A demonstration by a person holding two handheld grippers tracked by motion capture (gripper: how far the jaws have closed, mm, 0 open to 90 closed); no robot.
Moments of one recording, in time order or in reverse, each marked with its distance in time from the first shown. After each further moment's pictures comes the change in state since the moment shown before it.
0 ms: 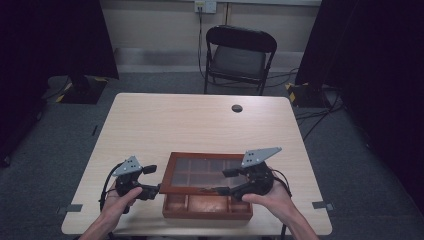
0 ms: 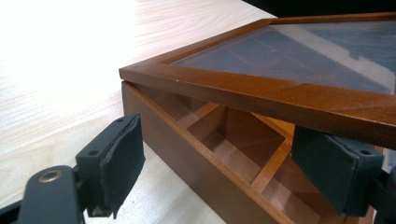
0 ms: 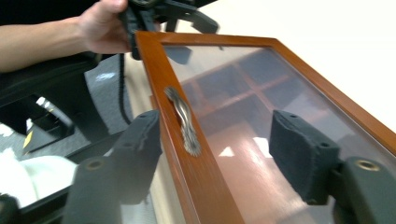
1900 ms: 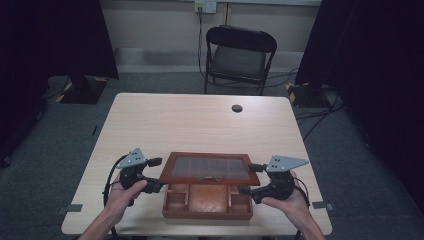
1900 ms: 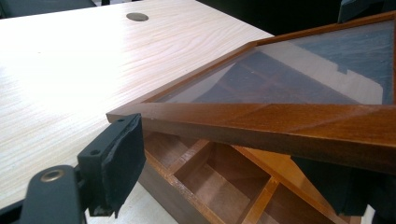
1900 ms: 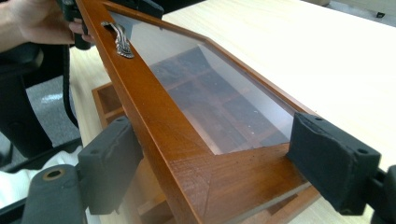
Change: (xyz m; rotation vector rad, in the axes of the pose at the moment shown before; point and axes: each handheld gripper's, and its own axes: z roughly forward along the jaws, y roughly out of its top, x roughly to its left) left arm -0.006 0.029 0.005 -0.024 -0.019 0.036; right arm -0.019 -0.045 -0.031 -0.121 -0.193 0.007
